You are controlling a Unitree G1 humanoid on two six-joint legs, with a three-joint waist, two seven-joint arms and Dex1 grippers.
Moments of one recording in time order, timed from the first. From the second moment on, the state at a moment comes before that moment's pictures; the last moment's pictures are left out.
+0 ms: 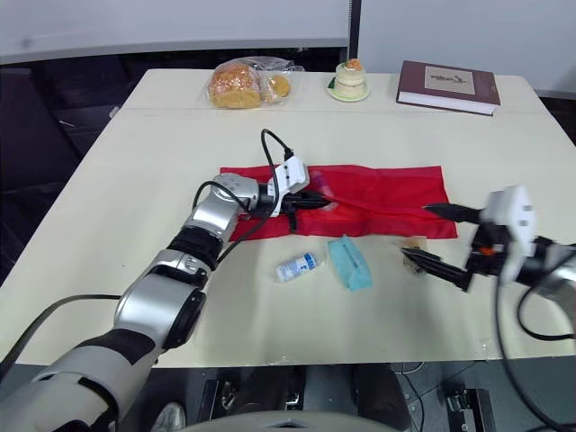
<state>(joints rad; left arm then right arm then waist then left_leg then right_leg) -0.96 0.30 -0.20 0.88 0.02 -0.06 -1.12 0.03 -0.84 -0.55 -0.52 0.70 0.60 1.11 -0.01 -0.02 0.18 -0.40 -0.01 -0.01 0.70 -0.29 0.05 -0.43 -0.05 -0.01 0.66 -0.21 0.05</state>
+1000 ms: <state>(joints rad) -0.98 0.37 -0.20 0.96 0.05 -0.16 -1.16 -0.62 -0.78 0.36 -0.42 0.31 0.50 1.15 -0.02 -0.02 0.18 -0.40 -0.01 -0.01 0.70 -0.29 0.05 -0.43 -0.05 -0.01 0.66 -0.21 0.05</state>
